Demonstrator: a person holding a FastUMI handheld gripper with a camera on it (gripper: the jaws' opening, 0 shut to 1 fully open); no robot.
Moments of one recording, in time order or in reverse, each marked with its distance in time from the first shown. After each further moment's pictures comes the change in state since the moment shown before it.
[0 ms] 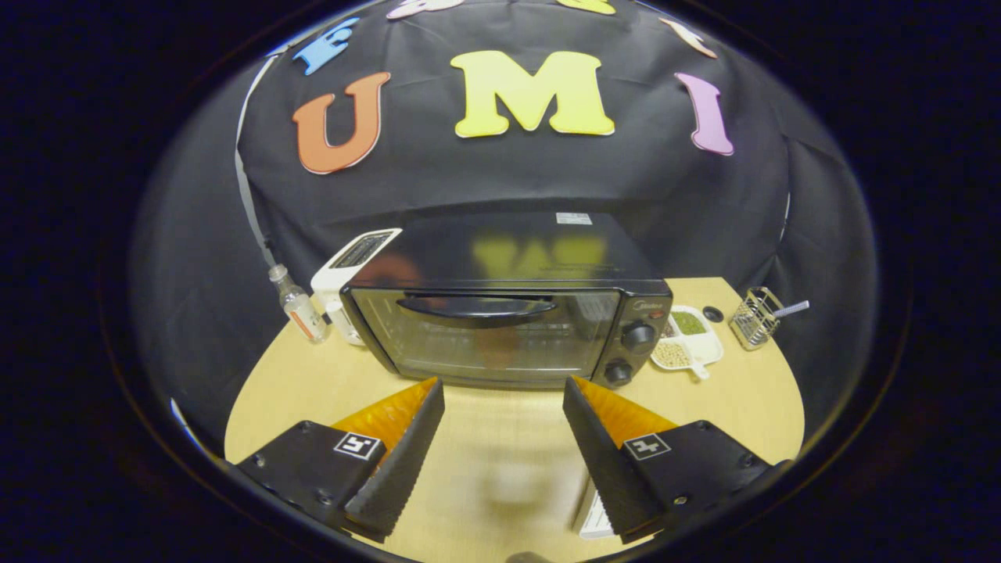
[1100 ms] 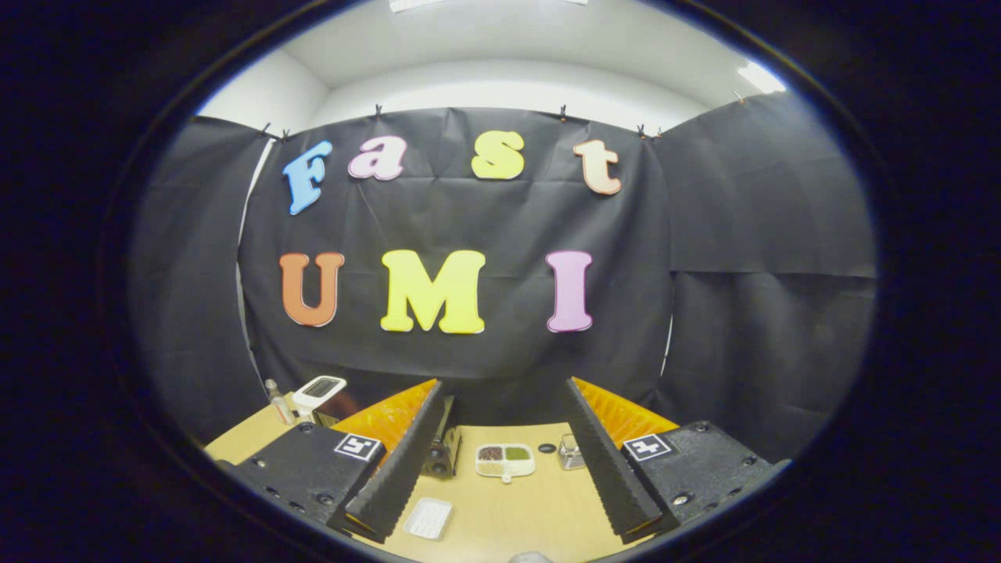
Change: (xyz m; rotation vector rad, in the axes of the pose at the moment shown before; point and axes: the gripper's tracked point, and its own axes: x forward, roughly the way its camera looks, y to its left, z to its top) arm -0.344 -0.221 0.167 -0.075 -0.595 -0.133
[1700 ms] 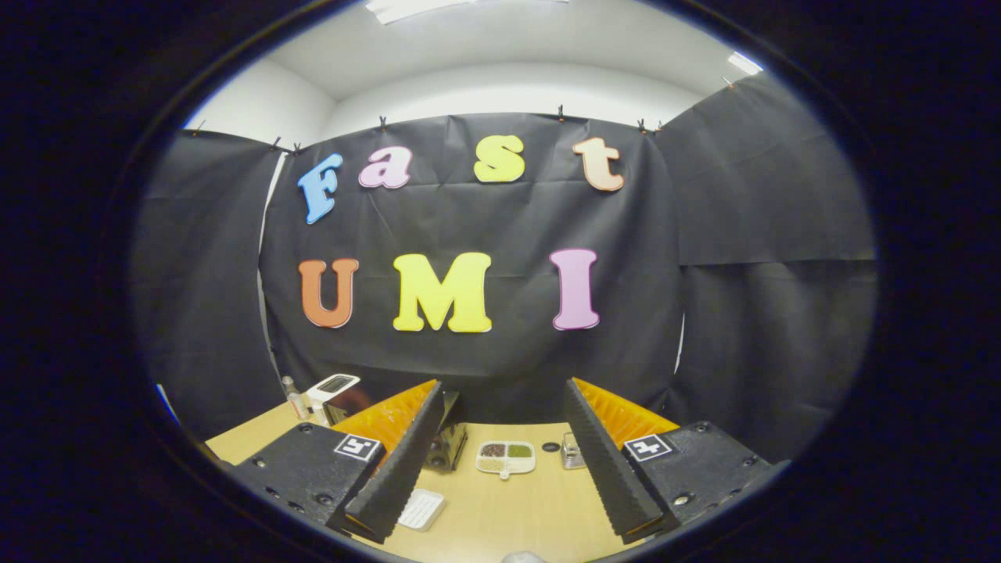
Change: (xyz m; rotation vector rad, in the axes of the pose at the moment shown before) arm -0.009 -0.025 -0.035 0.065 0.034 0.117
